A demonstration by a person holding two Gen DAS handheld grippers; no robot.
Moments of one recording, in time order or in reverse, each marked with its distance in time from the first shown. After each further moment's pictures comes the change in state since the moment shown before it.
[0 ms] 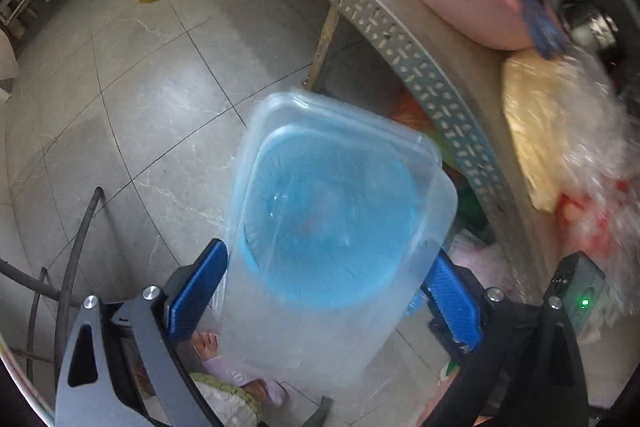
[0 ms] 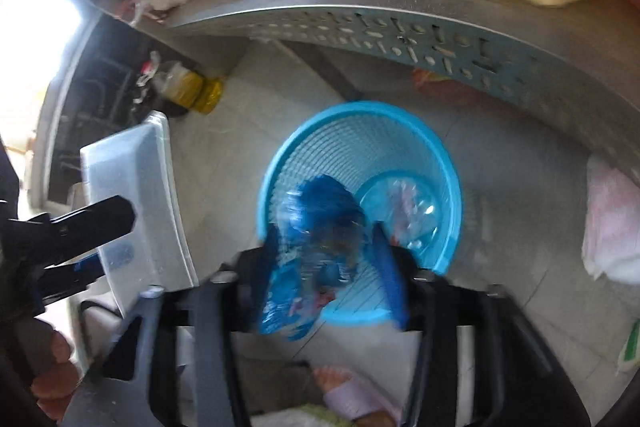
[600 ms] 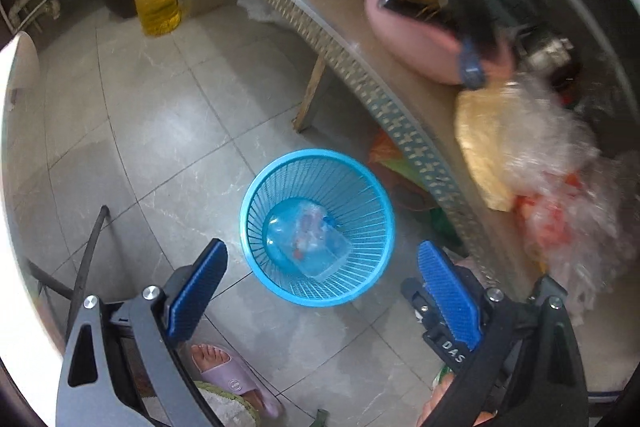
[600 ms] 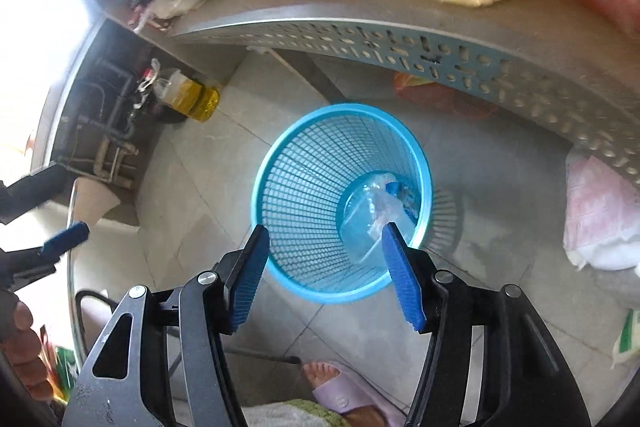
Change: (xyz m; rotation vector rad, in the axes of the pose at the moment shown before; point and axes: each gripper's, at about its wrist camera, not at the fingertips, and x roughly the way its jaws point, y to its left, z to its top) left arm -0.089 0.012 -0.046 0.032 -0.182 -0.086; right arm -0.057 -0.004 -0.036 -0.061 -0.067 0.045
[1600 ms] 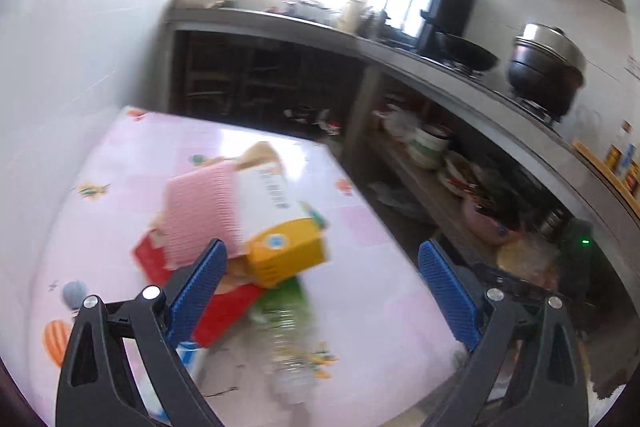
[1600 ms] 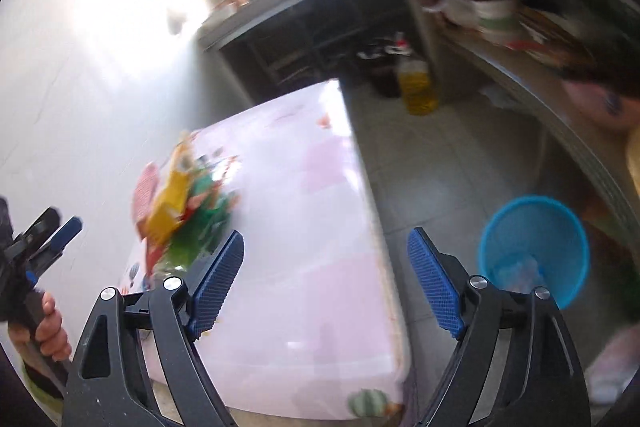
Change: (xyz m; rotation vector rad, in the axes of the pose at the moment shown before) left arm -0.346 0.203 -0.302 -0.307 -0.725 0.241; right arm -0.110 0.264 -0.120 -0.768 -0.017 0.413
